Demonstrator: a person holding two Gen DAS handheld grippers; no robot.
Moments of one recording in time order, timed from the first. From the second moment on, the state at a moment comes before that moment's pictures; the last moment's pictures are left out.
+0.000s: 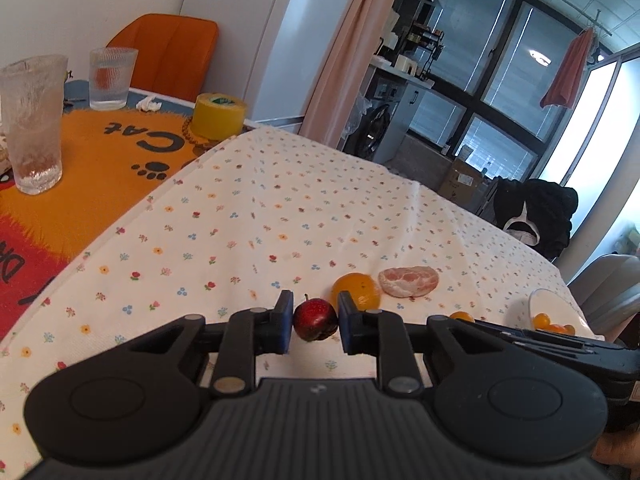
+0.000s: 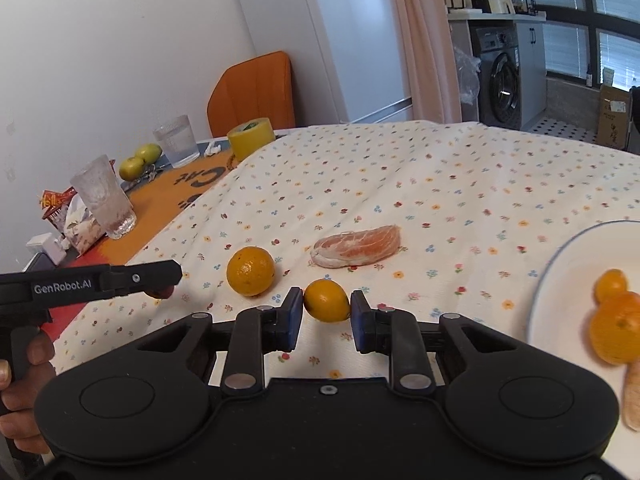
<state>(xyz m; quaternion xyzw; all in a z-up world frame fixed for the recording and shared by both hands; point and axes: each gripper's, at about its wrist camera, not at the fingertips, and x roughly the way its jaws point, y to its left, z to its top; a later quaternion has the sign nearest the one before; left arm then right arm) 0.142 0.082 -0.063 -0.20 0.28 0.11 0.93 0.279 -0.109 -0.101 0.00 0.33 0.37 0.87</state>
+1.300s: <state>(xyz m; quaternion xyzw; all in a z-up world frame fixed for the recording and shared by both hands) 0.137 -0.006 -0.025 -0.16 0.24 0.02 0.96 0.236 -0.220 -0.065 0.04 0.26 0.32 0.91</state>
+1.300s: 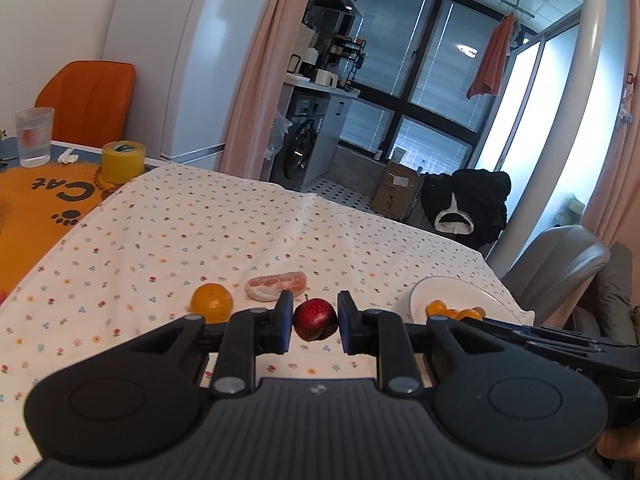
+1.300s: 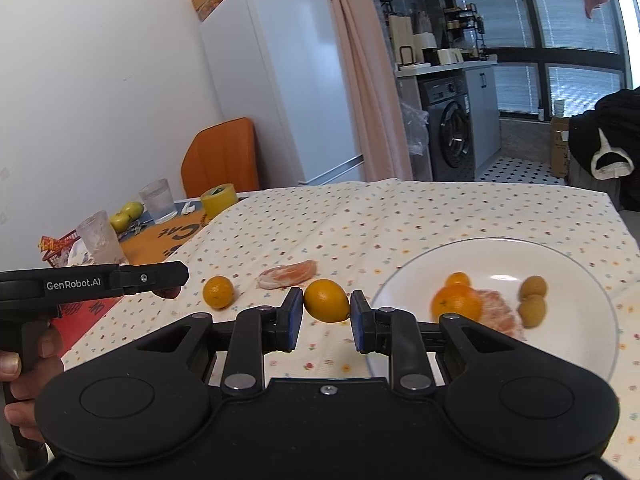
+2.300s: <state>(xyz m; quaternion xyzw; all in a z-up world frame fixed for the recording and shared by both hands) 0.179 -0.086 -0.034 -0.13 0.27 -0.05 0.95 0.240 -0.314 -0.081 0.08 0.25 0.23 0.94</state>
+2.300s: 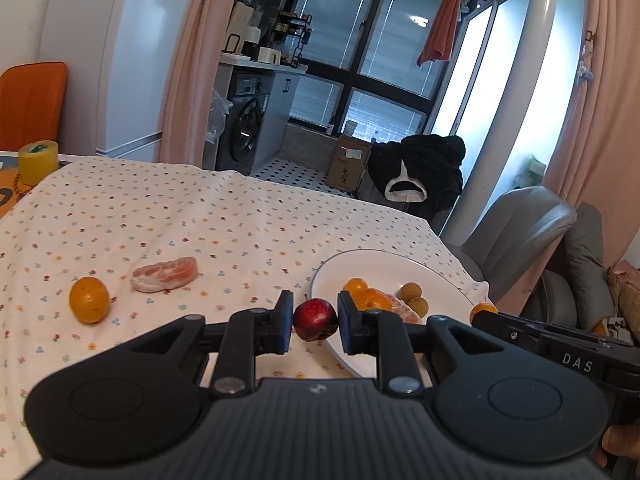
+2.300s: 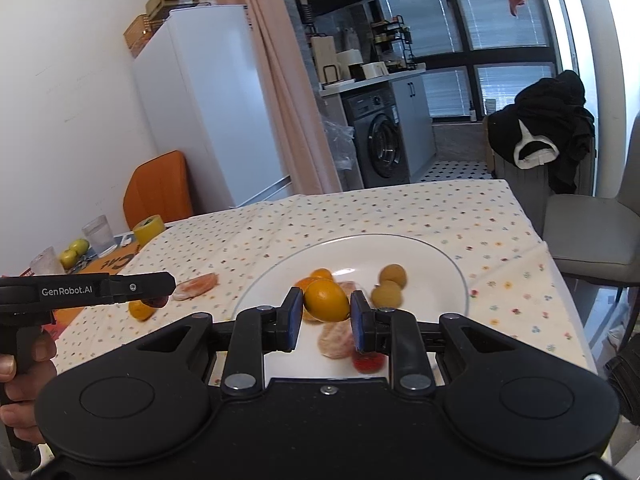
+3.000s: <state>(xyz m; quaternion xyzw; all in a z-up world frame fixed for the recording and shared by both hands) 0.205 -0.115 -0.051 -0.13 0.30 -0.07 0.94 0.250 -0.335 -0.097 0.10 0.27 0.20 0.94</state>
